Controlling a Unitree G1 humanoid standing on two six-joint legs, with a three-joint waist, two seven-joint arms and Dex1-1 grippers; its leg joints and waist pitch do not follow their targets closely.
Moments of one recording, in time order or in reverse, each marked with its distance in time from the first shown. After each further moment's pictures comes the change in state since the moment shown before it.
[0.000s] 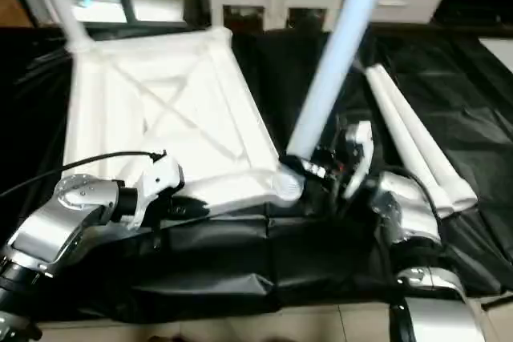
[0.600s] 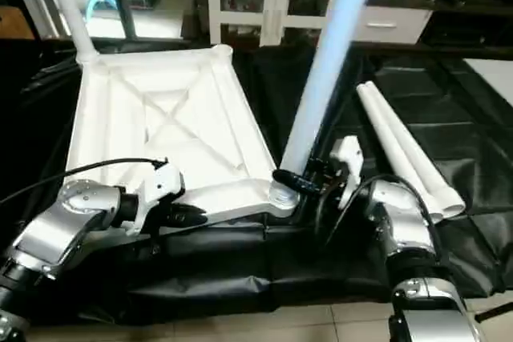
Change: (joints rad) left arm 0.000 -0.002 -0.020 0.052 0.010 -0.008 0.003; right arm 0.039 0.010 0.081 -0.009 -0.080 -0.178 -0.087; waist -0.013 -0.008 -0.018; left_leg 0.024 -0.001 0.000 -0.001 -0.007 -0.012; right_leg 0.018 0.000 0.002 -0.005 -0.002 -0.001
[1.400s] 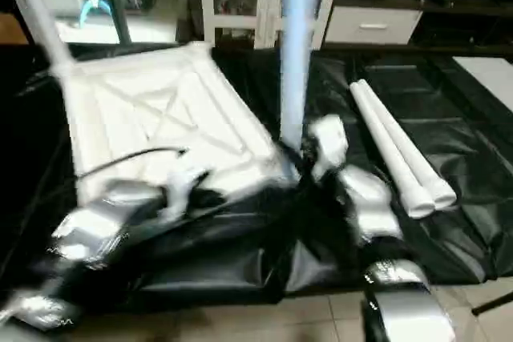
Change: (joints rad) left arm -0.095 -0.334 0.034 0.044 0.070 0.312 0.424; right arm -0.134 0.158 0.015 0.102 -0.180 -0.002 -0.794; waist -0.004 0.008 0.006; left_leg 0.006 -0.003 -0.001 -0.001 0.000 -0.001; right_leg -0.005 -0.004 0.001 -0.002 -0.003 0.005
